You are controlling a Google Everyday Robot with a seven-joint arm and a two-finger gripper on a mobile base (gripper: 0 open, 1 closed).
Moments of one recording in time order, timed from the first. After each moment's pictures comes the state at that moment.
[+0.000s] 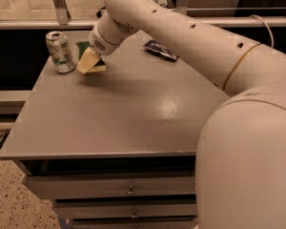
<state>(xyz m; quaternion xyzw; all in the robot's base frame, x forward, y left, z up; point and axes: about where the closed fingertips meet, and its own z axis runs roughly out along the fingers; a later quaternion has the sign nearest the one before) 0.718 0.141 0.873 -0.53 0.76 0.14 0.34</state>
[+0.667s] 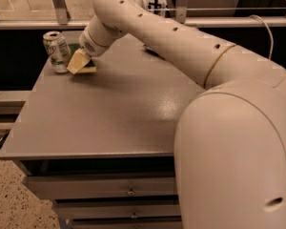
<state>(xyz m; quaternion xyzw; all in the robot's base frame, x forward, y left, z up) 0.733 0.178 0.860 -0.52 0.77 0.16 0.34</state>
